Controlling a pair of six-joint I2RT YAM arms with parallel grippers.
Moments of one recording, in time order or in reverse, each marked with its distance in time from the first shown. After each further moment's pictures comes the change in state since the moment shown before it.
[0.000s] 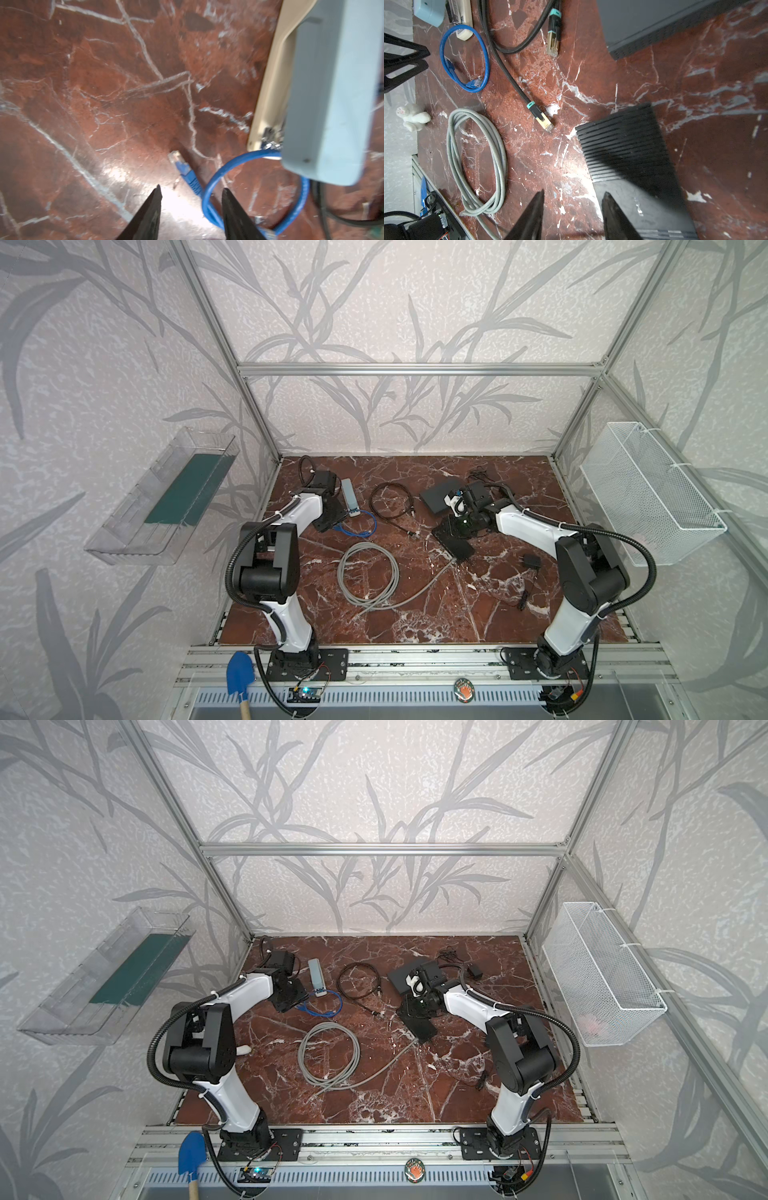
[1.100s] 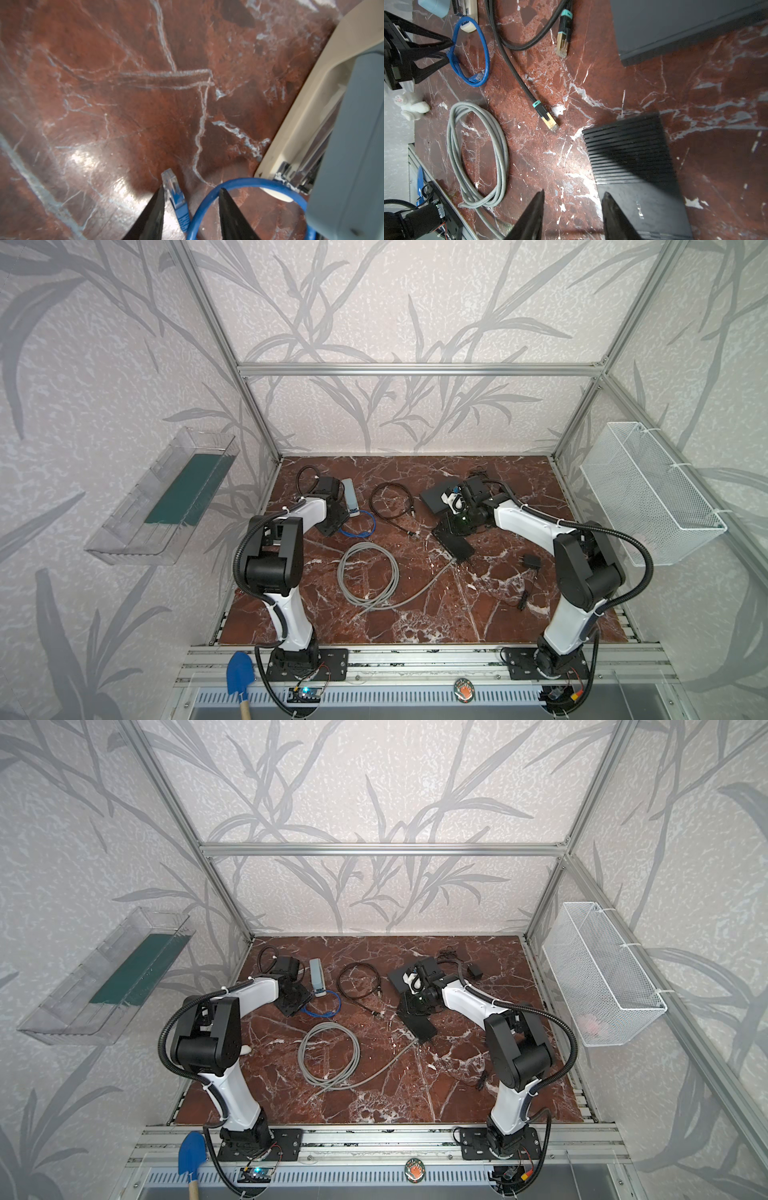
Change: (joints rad) left arm -0.012 0.061 -0.061 0.106 -0.013 -0.226; right arm -0.002 0.020 0.060 -0.069 -0.013 -0.070
